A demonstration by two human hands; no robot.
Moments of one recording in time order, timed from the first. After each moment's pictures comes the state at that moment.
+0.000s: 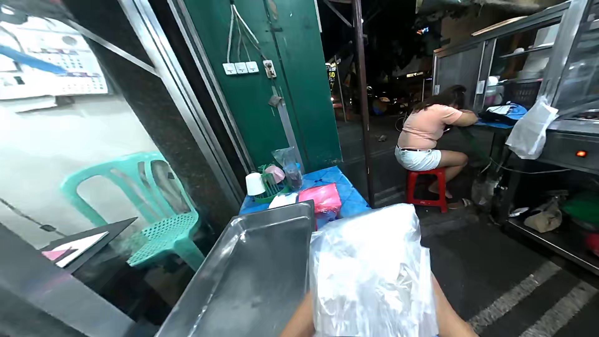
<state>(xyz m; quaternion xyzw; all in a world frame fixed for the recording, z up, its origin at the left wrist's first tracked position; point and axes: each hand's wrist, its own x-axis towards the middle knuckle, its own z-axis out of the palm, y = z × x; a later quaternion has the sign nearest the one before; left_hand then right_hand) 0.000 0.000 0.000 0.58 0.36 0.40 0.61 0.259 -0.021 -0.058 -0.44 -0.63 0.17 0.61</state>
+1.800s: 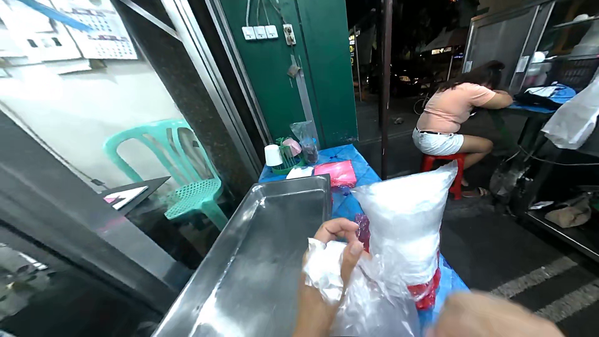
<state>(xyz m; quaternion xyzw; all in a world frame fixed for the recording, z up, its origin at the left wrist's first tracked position) 0.022 -0.018 0.036 0.64 0.21 0.62 0.39 0.236 -0.136 0.062 -0.29 -0.83 0.14 0.46</state>
